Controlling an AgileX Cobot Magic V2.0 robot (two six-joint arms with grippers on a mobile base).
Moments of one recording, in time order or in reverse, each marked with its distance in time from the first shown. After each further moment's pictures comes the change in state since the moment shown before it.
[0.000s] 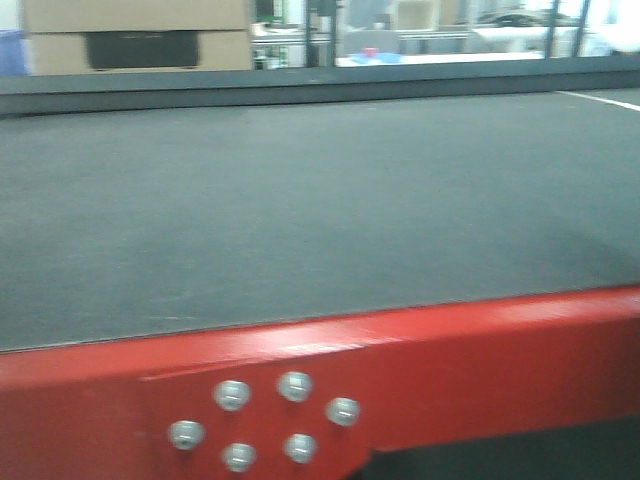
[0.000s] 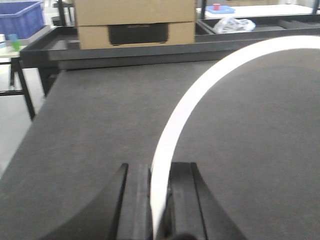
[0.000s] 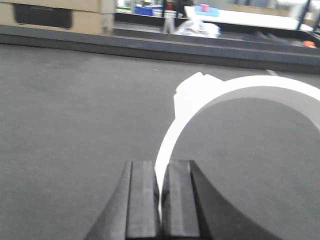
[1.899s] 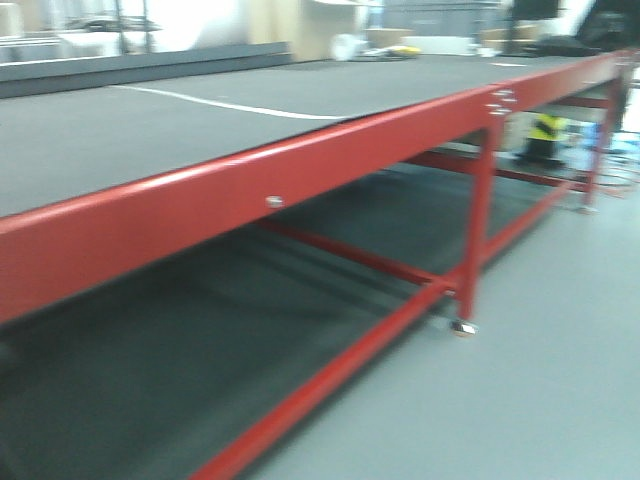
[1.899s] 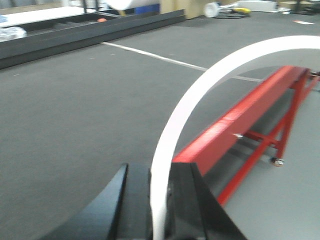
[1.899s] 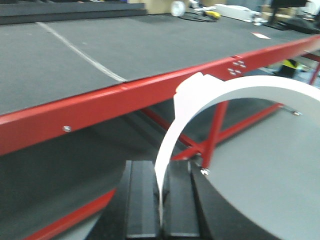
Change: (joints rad) left arm 0.000 0.000 0.000 0.002 0.000 0.000; right arm 0.000 0.000 0.000 0.000 0.000 0.000
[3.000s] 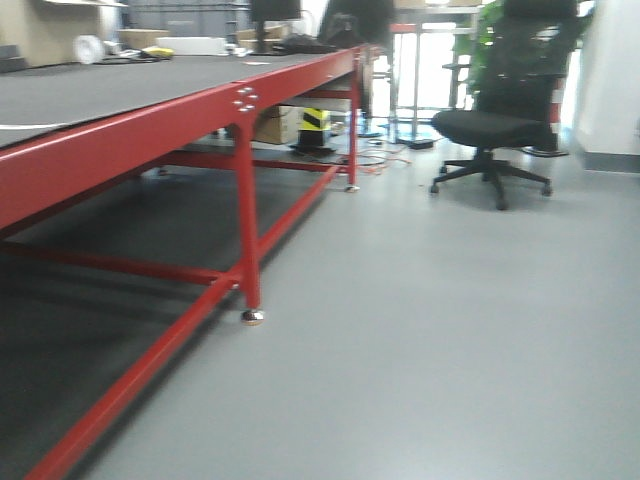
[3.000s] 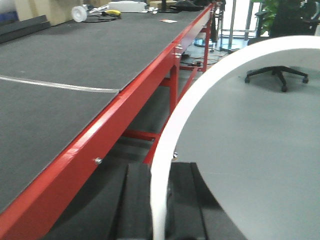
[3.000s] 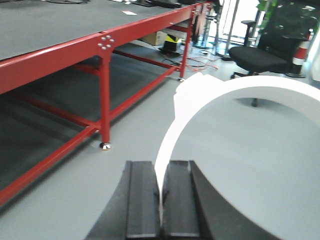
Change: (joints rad) left arm 0.000 0.000 0.000 0.000 0.000 0.000; right arm 0.000 0.000 0.000 -0.002 0.000 0.000
